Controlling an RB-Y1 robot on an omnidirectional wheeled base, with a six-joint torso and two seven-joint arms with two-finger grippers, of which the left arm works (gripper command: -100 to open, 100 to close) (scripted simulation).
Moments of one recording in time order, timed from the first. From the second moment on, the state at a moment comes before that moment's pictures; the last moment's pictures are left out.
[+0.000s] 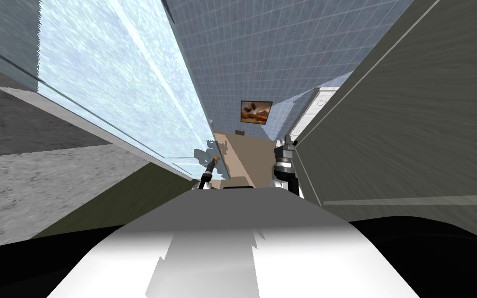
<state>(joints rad) -0.13 0.20 -0.04 -0.59 0.00 -0.94 -0.49</state>
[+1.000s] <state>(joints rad) -0.12 0.21 -0.03 -0.61 0.05 -0.94 -0.45</state>
